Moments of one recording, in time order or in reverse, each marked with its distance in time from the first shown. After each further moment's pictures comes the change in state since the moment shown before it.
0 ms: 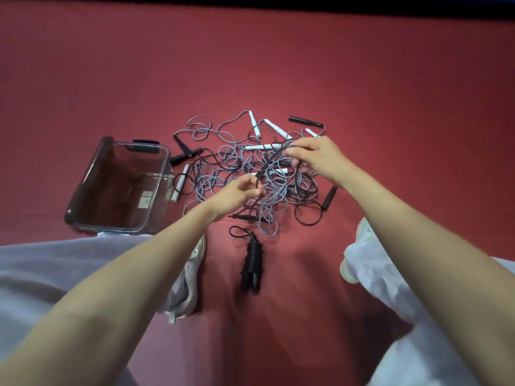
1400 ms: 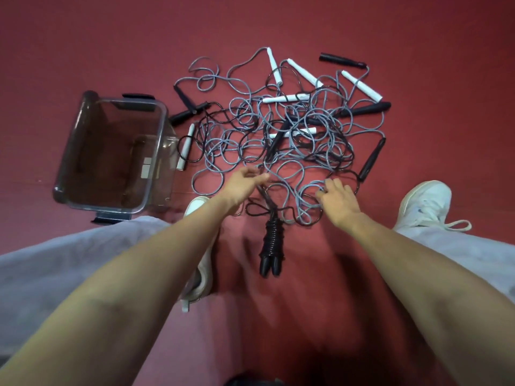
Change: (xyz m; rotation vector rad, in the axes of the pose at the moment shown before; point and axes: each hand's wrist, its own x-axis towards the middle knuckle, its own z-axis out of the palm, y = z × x) left_hand 0.052 -0.099 0.000 -0.144 0.331 -0.425; right_hand 0.015 0.208 0.099 -1.224 -0.270 0.118
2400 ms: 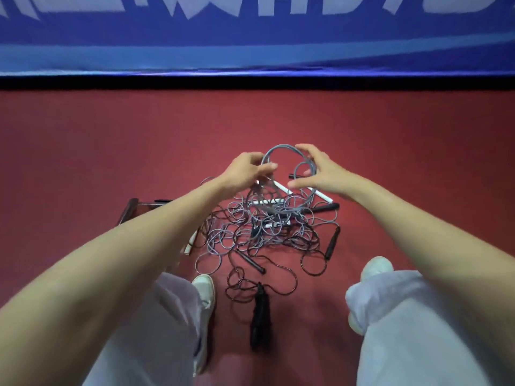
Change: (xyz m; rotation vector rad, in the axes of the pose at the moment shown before) left_hand -0.142 0.236 -0.040 0.159 -0.181 0.641; right_hand -0.117 0.039 -0.315 0.973 0.298 -0.152
